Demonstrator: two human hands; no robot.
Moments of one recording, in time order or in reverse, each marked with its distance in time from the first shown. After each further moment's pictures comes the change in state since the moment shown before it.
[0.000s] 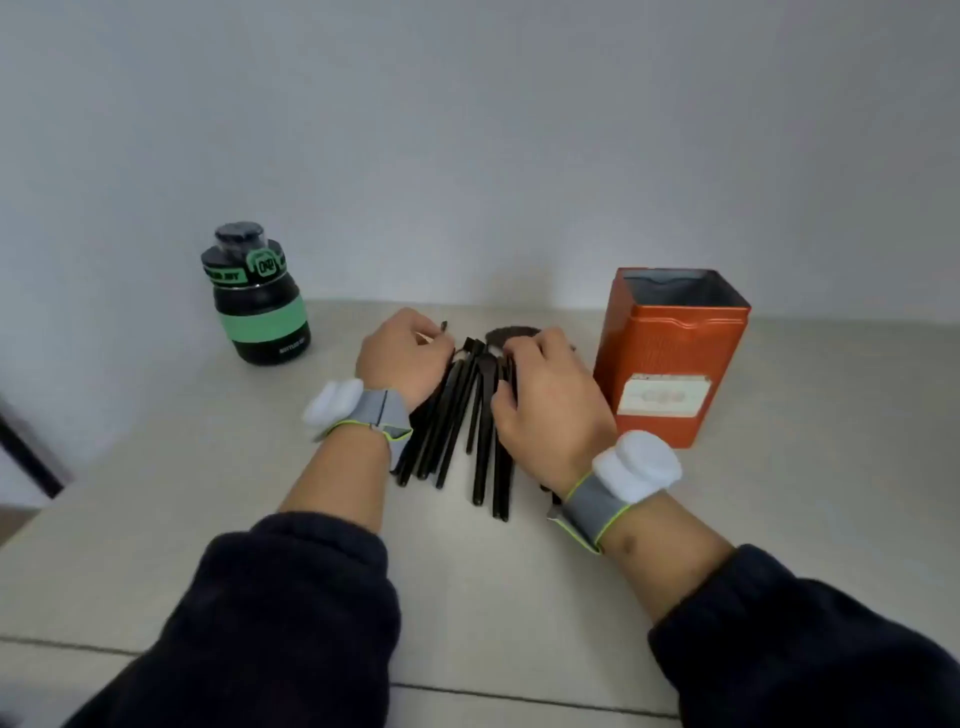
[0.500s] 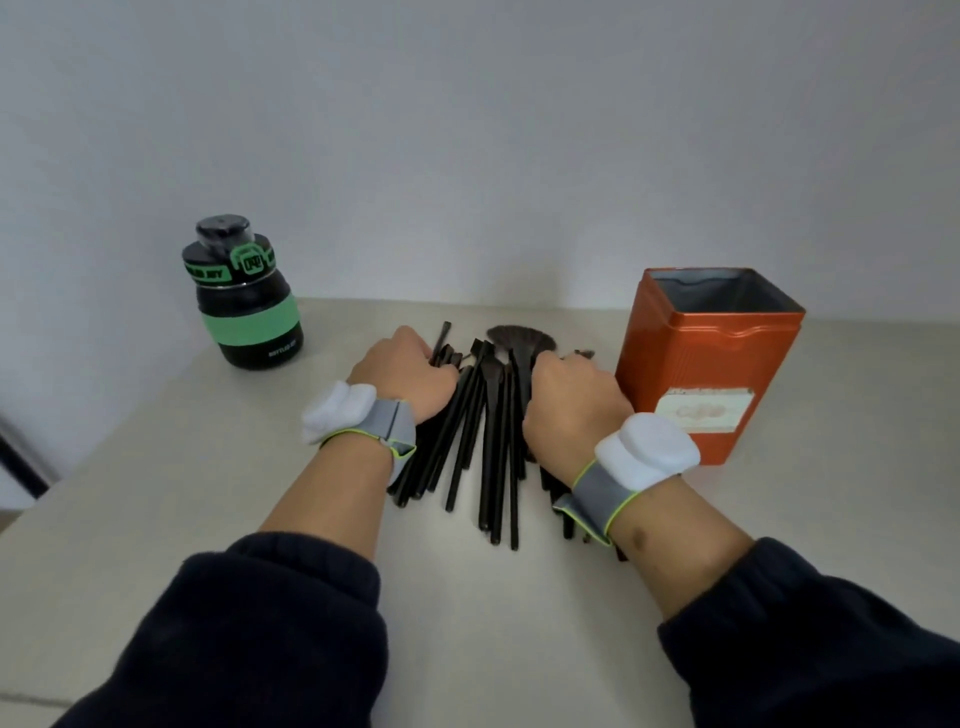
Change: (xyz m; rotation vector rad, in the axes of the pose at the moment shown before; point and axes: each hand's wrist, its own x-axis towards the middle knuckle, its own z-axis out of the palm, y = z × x) left_hand 0.007 -0.013 0.006 0.399 -0.134 -0.030; right_hand 0.023 0.009 0.007 -0.232 -0.284 0.249
